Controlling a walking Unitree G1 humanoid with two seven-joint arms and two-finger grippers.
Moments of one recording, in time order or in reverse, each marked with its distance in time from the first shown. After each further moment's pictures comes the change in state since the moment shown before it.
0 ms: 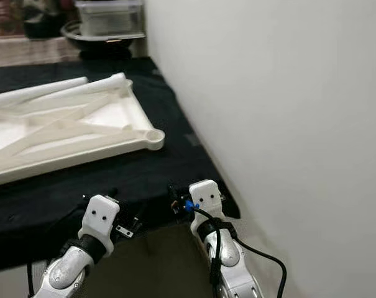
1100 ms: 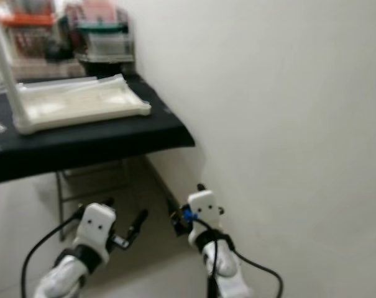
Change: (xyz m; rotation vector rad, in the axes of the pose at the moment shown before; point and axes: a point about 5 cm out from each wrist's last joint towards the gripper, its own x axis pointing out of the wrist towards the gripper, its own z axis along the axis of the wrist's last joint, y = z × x) left arm -0.001 0.000 -0.001 0.003 0.002 0.003; right arm 0.000 -0.001 -0.005 0.019 0.031 -0.016
